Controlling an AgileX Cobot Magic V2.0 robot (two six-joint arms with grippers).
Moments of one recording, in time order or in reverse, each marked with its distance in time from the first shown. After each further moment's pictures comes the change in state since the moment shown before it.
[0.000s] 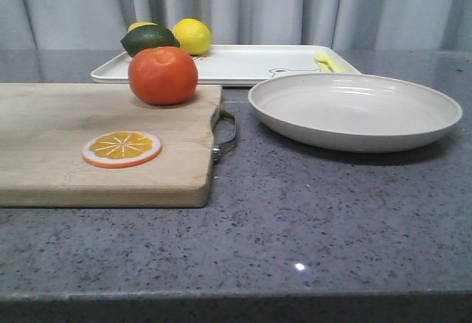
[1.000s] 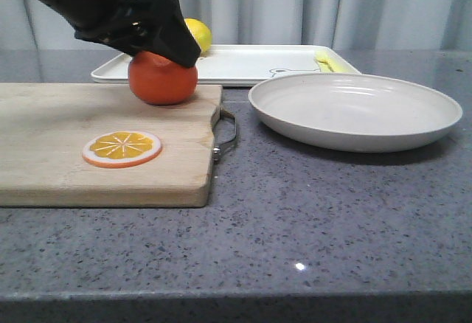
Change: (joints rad) left arm -0.036 0.304 -0.070 -0.043 -0.082 0.003; right arm 0.000 0.000 0.000 0.000 0.000 0.000
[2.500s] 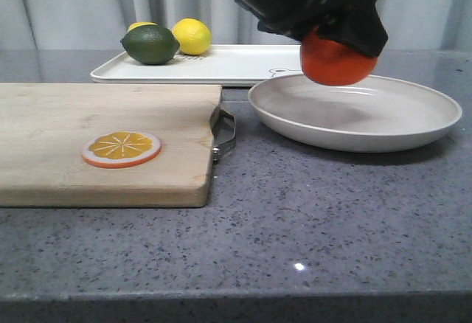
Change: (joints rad) left arm -0.313 0.289 -0.404 -0.024 0.051 -0.022; right arm 0.000 0.000 0.000 0.000 -0.002 0.000
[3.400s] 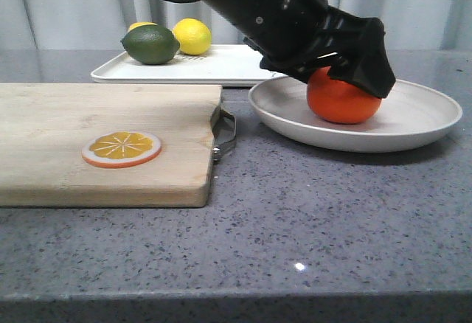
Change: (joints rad) left arm 0.000 0.063 -0.015 -0.001 0.051 -0.025; right arm 0.000 0.000 0.000 0.000 0.000 0.000
